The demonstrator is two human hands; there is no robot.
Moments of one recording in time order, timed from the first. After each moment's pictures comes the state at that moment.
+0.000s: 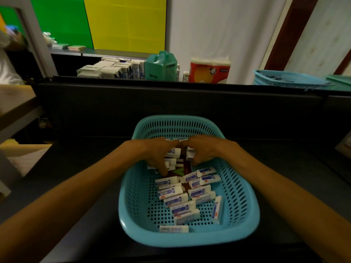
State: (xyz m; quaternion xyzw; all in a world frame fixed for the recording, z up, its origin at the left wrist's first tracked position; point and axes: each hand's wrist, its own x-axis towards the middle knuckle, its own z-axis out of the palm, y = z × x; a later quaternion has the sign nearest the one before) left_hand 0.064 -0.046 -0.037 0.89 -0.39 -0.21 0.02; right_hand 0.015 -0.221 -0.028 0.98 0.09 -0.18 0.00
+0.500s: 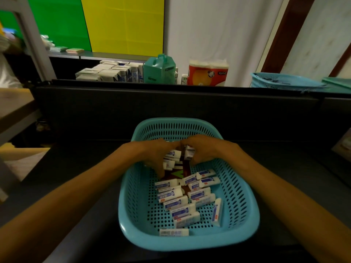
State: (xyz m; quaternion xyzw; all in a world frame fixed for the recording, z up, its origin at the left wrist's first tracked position) left_hand 0.063 -0.046 -0.032 0.89 -0.40 -0.20 0.02; right_hand 0.013 -0.223 -0.027 0.98 0.09 -0.15 -0.07
